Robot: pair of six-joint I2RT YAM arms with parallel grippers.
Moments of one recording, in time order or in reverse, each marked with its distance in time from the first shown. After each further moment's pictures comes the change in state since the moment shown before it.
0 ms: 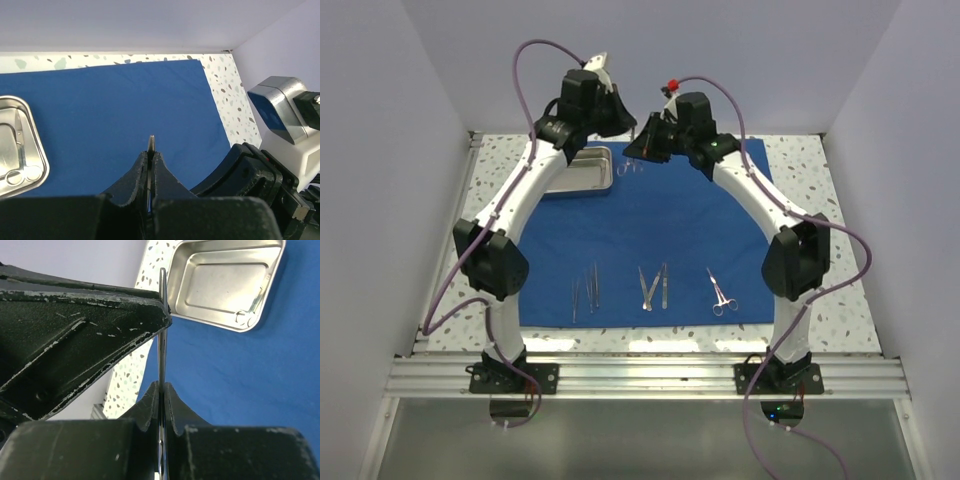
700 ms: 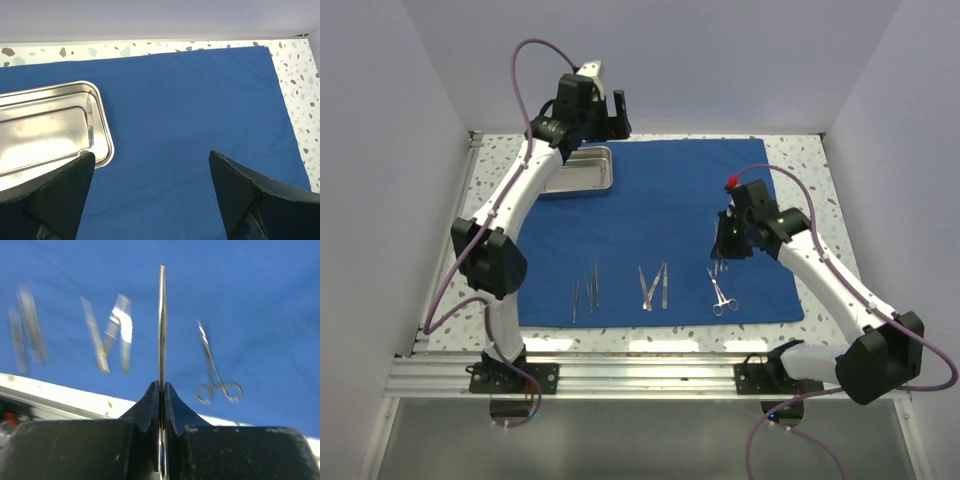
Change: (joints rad) left arm 0.025 0.002 -0.006 -0.119 -0.144 0.151; right arm -0.072 -0.721 -0.779 -0.470 0.321 -0.257
